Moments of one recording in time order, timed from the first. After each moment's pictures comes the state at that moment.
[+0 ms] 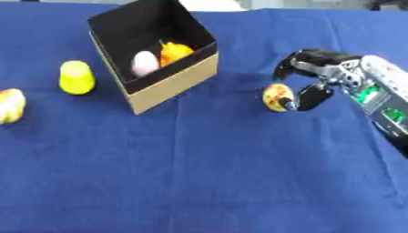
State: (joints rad) left arm -0.16 0.22 0.12 -1.98 0.02 -0.19 0.21; right arm -0.50 -0.93 0.31 -1.60 0.53 0.15 0.51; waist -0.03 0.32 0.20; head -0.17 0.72
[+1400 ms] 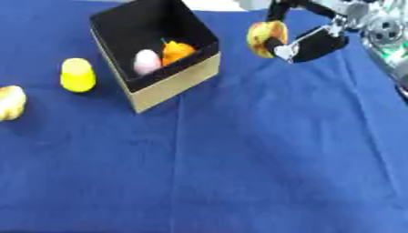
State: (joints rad) left arm -0.17 0.22 0.11 -1.98 0.02 -0.18 0.20; right arm -0.71 -0.95 0.20 -1.91 0.35 0.22 0.42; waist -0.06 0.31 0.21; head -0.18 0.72
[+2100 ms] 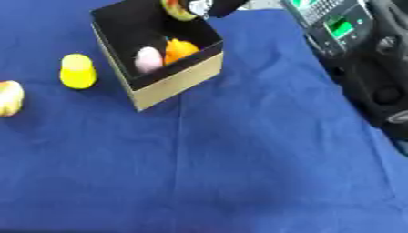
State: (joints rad) left arm -0.19 0.22 0.10 -1.98 0.03 -0.18 0.18; right arm -1.01 -0.68 0.35 -1.65 0.42 0.27 0.52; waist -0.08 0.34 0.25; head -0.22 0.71
